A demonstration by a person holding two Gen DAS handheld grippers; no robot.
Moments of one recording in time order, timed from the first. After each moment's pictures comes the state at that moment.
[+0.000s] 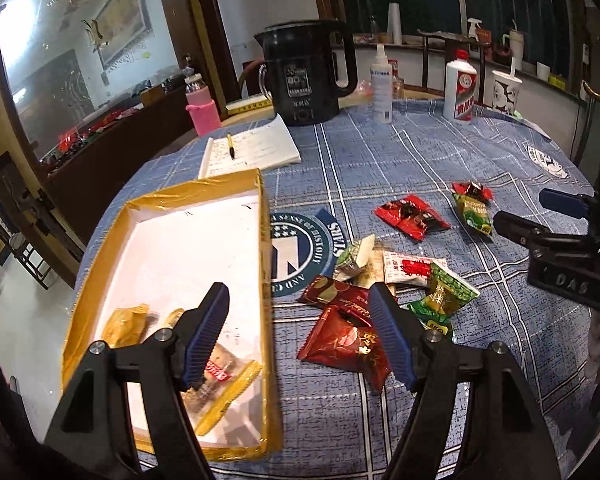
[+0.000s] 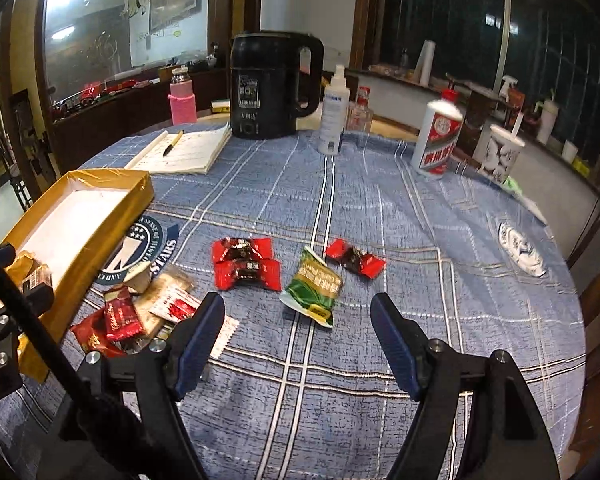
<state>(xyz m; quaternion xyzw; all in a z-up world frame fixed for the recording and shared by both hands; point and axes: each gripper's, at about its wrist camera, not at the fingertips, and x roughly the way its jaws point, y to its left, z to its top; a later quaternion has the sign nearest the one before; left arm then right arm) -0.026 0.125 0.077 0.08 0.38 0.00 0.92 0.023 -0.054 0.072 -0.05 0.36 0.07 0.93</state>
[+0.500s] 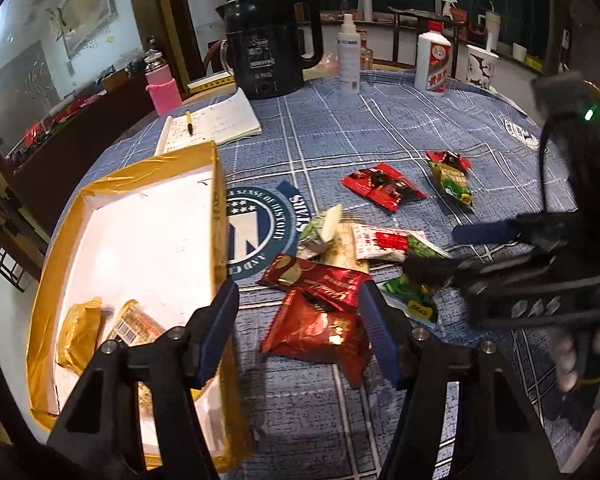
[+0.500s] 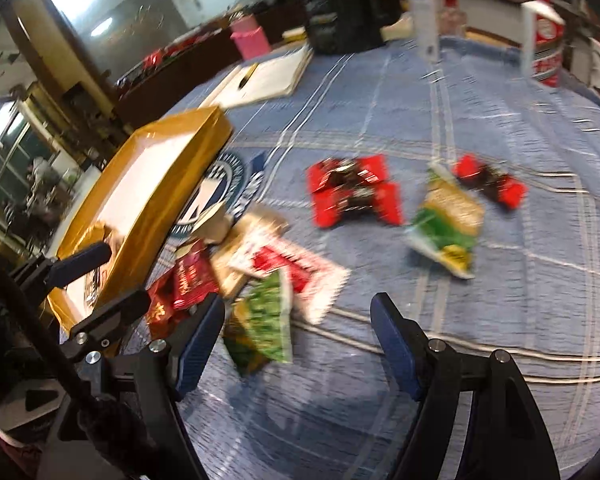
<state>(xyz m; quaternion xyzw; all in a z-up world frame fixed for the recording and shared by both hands) -0.018 0.122 0.057 0.08 0.41 -0.05 0.91 0.049 -0.024 0.026 0.04 0.49 0.24 0.84</state>
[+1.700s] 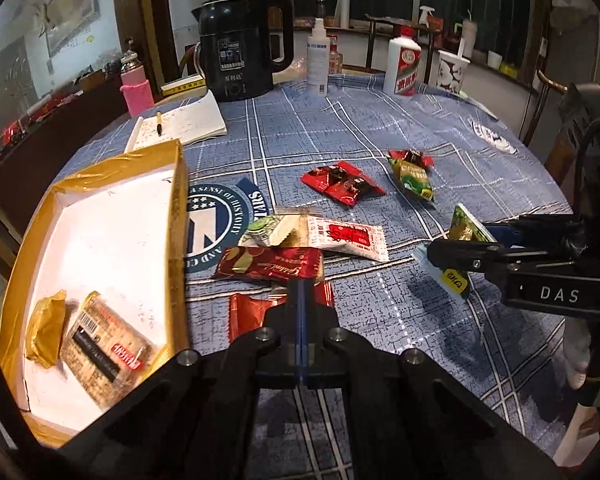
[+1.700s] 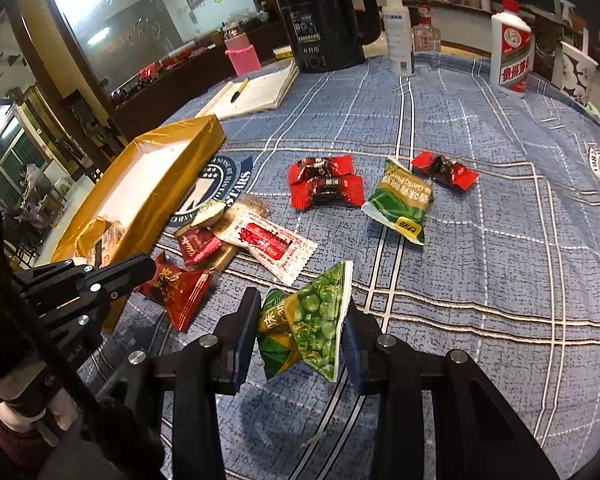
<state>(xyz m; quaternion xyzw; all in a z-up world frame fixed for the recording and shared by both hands) -0.029 0.112 0.050 0.05 0.41 -0.11 0.91 0.012 -0.057 0.042 0.04 0.45 0.22 0.86</state>
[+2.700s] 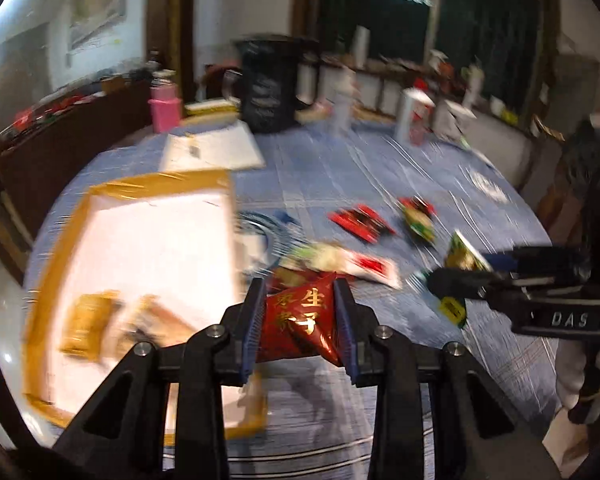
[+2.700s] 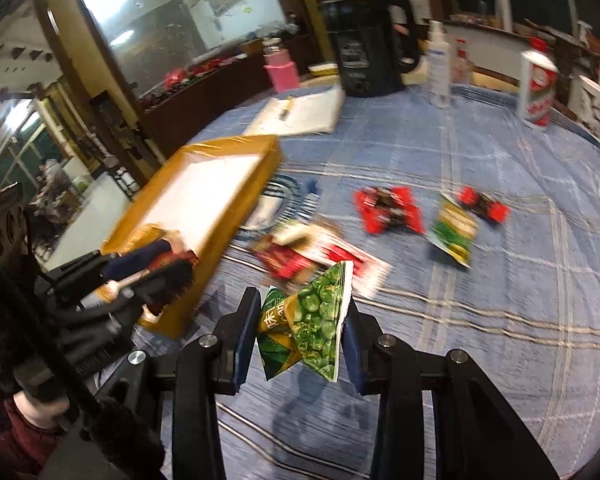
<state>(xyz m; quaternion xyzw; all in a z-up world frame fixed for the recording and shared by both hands) -0.054 0.176 0.095 0.00 0.35 -0.09 0.93 -0.011 -0.012 0.088 0.04 0.43 0.26 0.86</state>
